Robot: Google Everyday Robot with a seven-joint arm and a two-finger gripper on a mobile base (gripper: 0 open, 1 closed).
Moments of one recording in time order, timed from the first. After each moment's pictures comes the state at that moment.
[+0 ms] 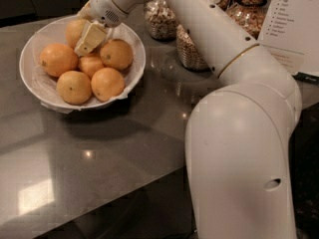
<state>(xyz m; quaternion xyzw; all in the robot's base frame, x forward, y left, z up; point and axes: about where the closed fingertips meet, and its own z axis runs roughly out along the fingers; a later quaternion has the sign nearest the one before) 0.693 0.195 0.951 -0.71 0.55 0.23 0.38</state>
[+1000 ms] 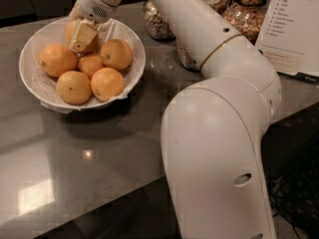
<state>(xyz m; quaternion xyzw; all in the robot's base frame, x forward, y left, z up) 0.702 0.211 0.950 -0.74 0.55 0.17 0.35</state>
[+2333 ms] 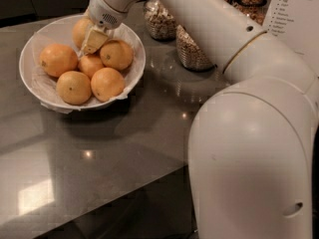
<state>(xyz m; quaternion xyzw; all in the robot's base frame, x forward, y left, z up) 0.692 0.181 0.936 -0.73 0.58 0.13 0.34</state>
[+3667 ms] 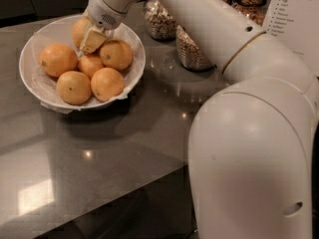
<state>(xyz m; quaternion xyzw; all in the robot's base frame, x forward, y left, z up) 0.691 0.182 0.939 -0.73 0.58 0.13 0.34</state>
